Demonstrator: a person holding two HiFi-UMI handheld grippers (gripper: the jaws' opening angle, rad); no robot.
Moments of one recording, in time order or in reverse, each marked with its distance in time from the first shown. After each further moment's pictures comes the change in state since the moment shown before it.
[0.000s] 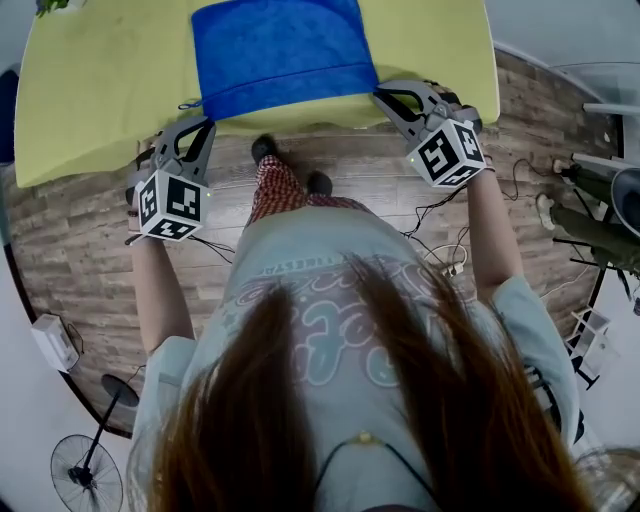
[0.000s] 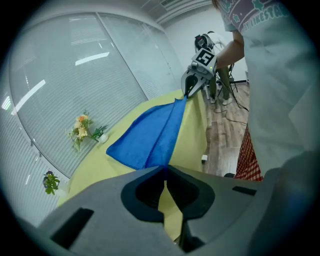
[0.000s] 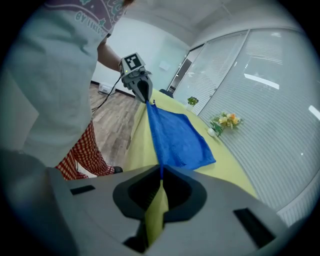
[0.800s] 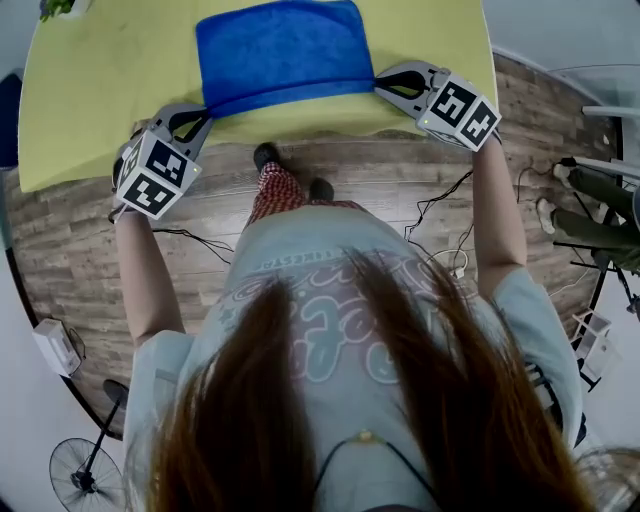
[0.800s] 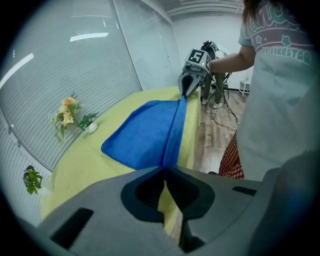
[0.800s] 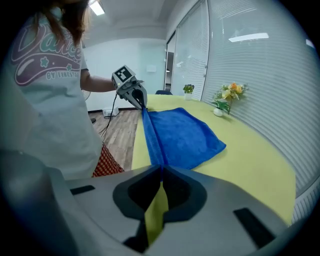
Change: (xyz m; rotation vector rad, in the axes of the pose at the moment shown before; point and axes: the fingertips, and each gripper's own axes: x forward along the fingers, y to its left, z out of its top) left arm 0.010 0.030 0.003 -0.071 0.082 -0.211; right arm 0.015 -0.026 -0.002 0.321 0.002 0.274
